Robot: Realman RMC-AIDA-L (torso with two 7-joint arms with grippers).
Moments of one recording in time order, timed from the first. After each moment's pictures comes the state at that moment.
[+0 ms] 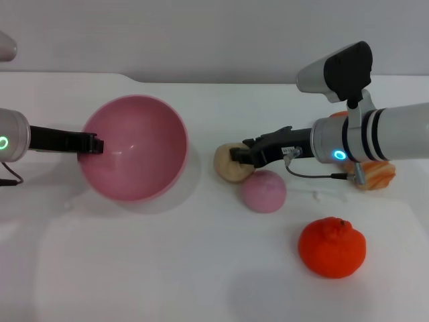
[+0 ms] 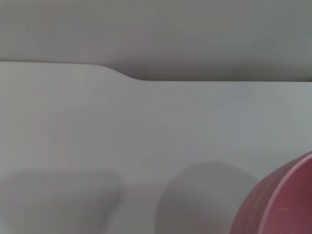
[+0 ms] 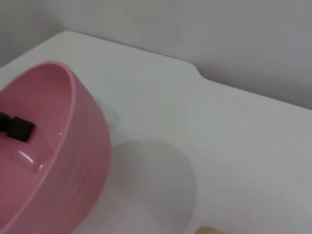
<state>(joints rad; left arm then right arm) -0.42 -2.06 1.21 1.22 2.41 1.17 -2.70 0.78 2.08 -1.50 -0.49 -1.72 -0.74 1.94</state>
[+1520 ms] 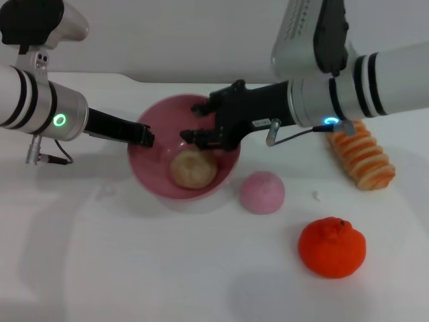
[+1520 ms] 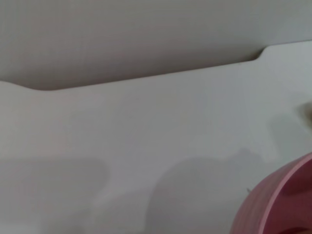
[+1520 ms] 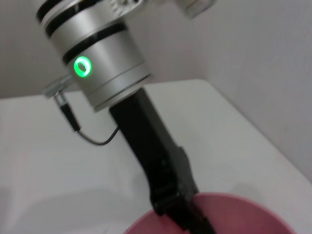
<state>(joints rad) -0.60 -2.06 1.27 1.11 2.41 1.21 -2.71 0.71 2.08 -1.49 -0.97 -1.88 -1.03 1.80</state>
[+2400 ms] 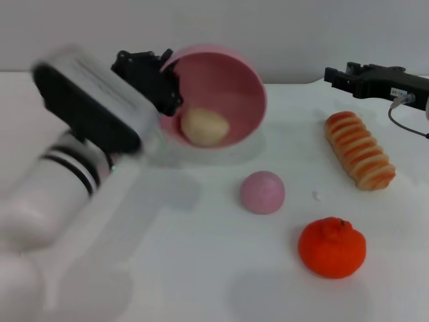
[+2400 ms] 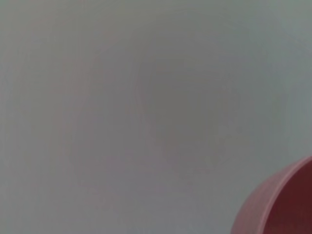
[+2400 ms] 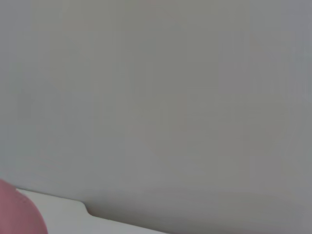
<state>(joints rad) -0.16 -2.07 2.07 1.26 2.42 -0.19 -2.24 0.52 2.07 -1.02 -0.76 -1.71 -0.87 1.75</state>
